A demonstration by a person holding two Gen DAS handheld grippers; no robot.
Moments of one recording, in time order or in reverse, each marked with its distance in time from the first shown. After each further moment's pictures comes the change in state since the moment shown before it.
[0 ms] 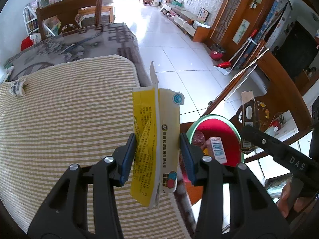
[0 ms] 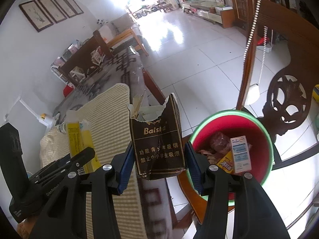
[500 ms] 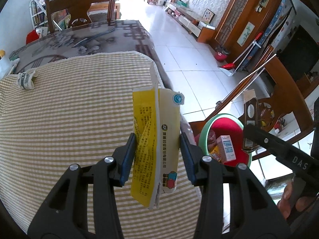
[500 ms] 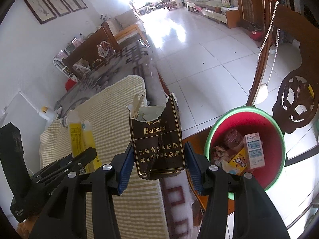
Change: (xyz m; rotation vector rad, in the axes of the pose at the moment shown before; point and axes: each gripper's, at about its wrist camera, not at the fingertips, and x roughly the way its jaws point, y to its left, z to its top) left arm -0.010 0.052 -0.008 -0.038 0.004 0.007; right arm 0.020 0.052 -0.011 -0.037 0.019 0.000
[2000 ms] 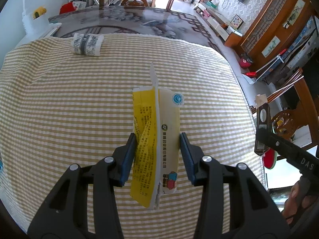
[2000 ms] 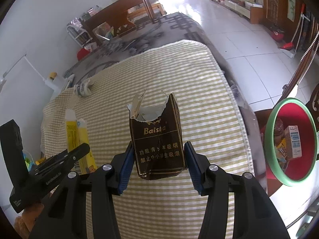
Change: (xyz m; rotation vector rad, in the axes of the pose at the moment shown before) left arm -0.025 0.185 -0.031 -0.149 0.047 0.075; right arm 0.082 0.149 -0.044 -0.109 0.125 0.011
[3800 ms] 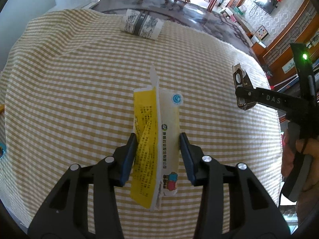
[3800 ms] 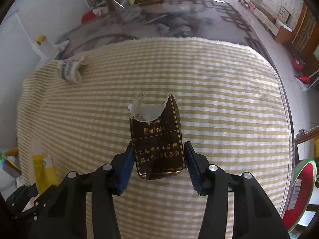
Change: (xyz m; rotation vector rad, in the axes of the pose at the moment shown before) left arm 0.012 0.097 -0.009 -0.163 0.026 0.087; right arm 0.139 0.081 0.071 -0.254 0.147 -0.075
